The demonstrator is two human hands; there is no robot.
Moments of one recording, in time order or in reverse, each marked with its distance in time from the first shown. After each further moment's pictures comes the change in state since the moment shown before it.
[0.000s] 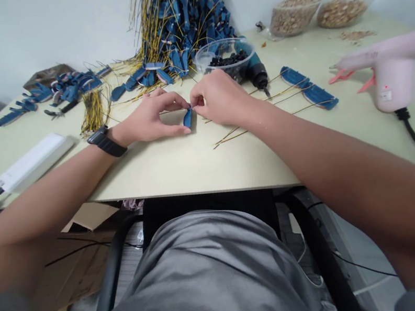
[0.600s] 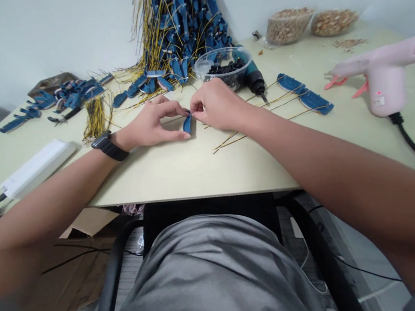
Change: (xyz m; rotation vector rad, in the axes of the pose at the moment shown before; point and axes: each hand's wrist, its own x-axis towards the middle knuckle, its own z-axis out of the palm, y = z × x) left_hand 0.001 0.005 -0.001 -0.015 -0.020 -0.004; right_hand 0.000 -0.007 -0.001 0.033 -0.003 -0.006
